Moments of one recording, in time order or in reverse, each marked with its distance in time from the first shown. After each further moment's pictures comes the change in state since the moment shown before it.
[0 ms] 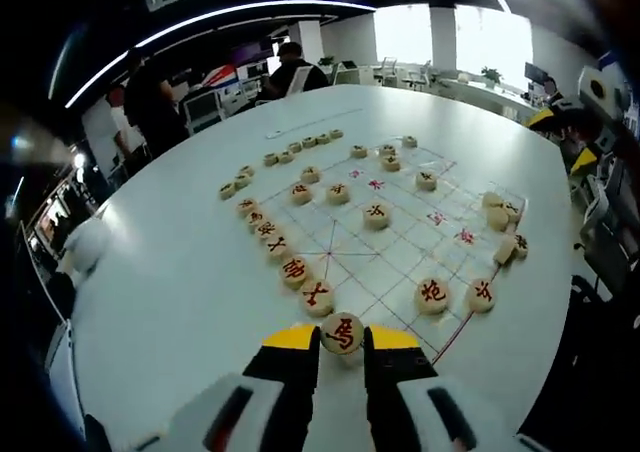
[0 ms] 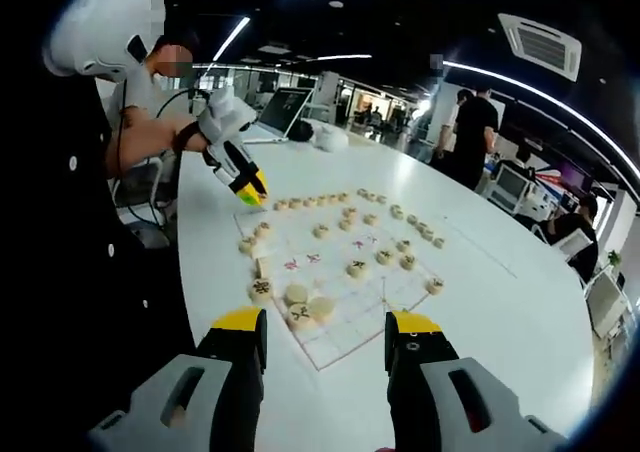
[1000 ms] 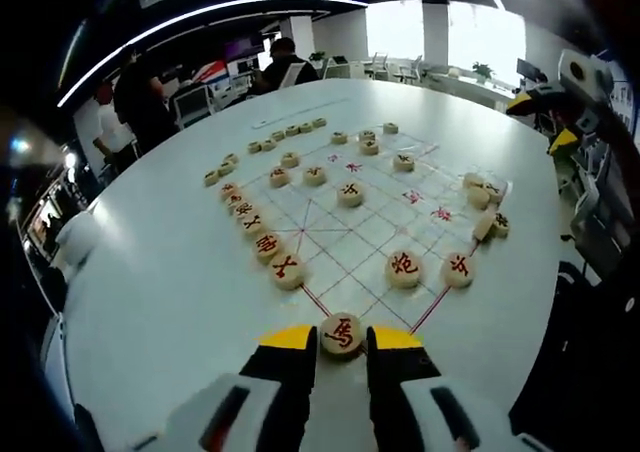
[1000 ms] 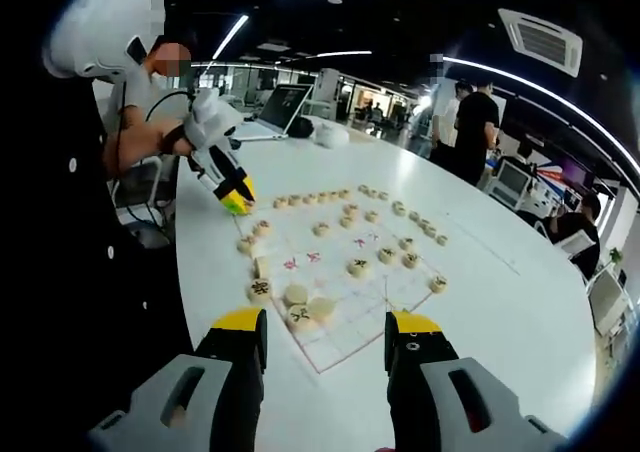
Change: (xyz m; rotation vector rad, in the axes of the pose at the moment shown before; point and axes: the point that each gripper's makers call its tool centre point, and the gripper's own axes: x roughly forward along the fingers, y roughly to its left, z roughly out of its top) left arm -0.006 -0.016 -0.019 0.011 0.020 -0.045; right arm 0.007 -0.002 -0.001 0.006 0.014 0.011
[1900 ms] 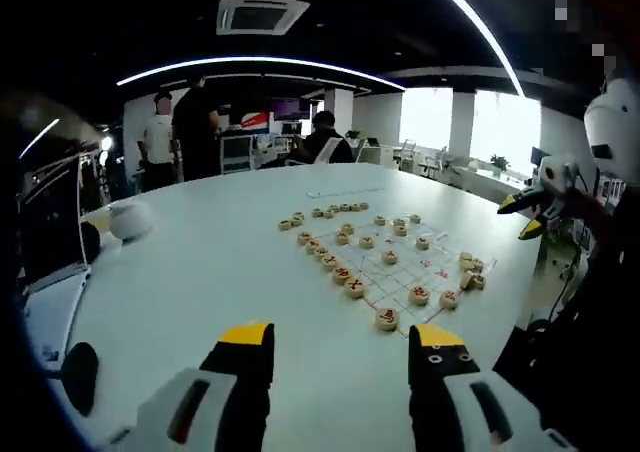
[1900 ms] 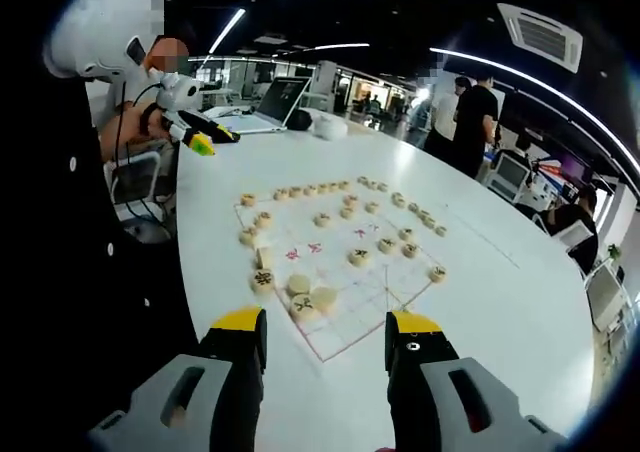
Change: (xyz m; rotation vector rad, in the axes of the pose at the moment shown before) left arm -0.106 0.055 -0.021 -0.191 -0.375 0.033; right arm -0.005 0.003 -0.006 0.006 0.037 -0.006
